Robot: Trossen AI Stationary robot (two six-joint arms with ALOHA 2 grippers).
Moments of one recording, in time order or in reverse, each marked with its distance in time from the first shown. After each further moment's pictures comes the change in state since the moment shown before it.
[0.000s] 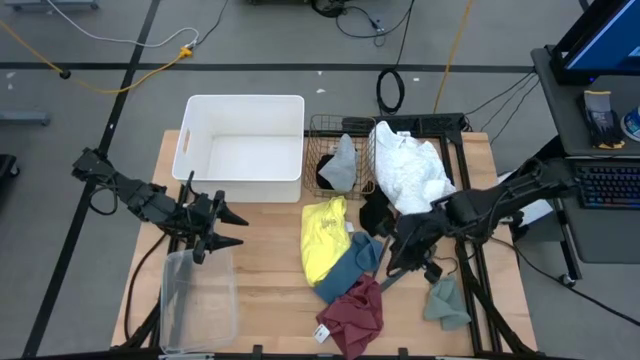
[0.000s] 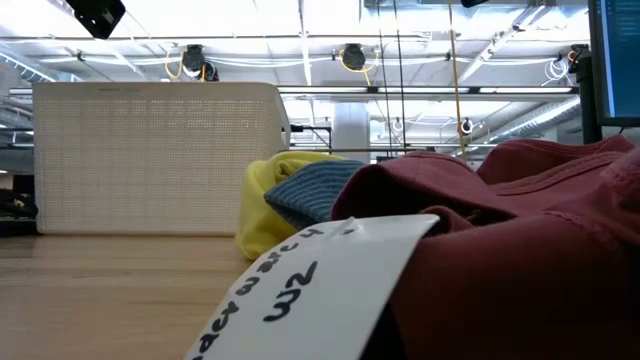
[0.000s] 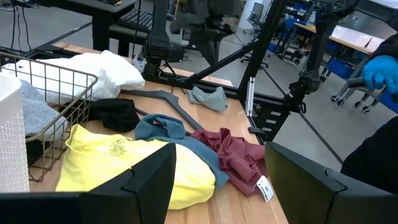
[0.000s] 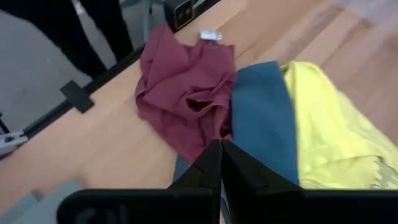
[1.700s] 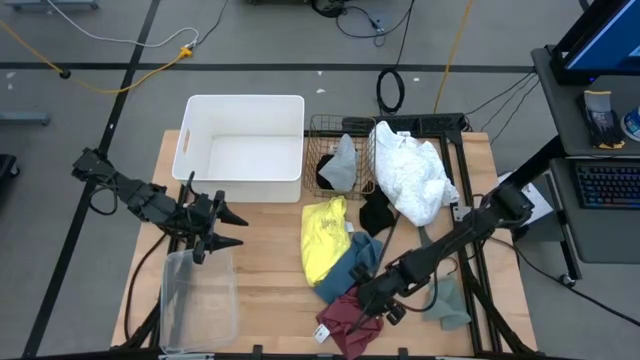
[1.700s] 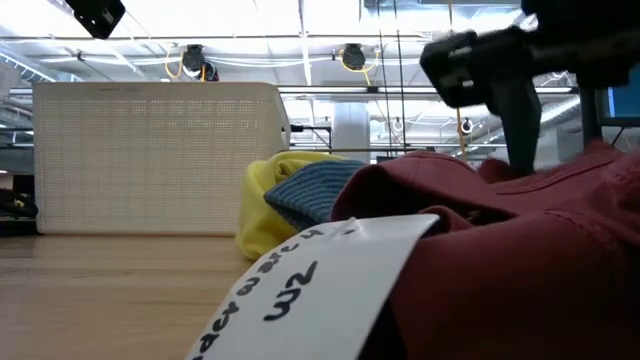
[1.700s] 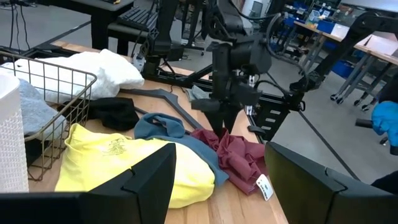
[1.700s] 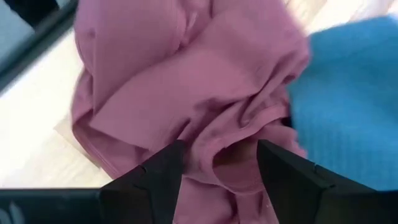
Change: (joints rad) left arm 0.000 0.000 0.000 -0.004 0.004 0.000; right arm 0.212 0.521 0.000 0.344 0.245 0.208
